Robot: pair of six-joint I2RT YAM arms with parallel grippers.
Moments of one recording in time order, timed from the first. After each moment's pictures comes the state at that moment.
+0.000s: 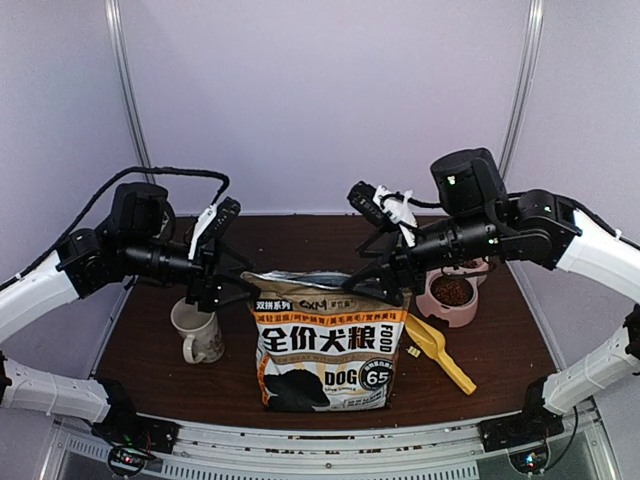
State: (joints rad) left arm -0.74 1.04 1.03 -0.47 0.61 0.05; right arm 1.03 1.29 1.41 -0.64 -0.25 -0.06
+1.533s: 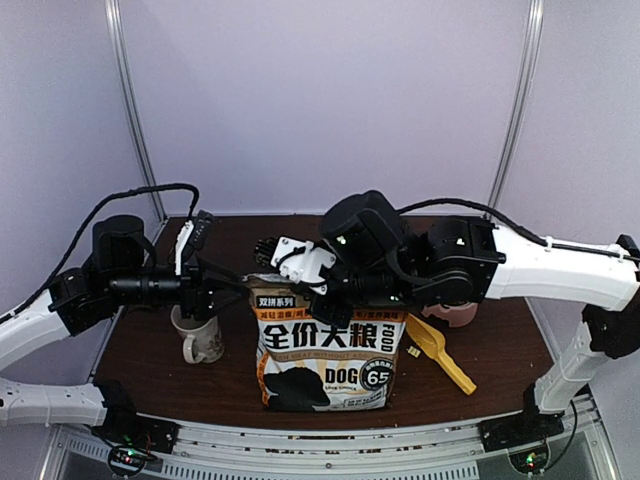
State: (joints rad) left arm -0.75 0.84 0.78 -0.25 0.46 -0.26; right arm 1.31 1.62 1.64 -0.65 0.29 -0.26
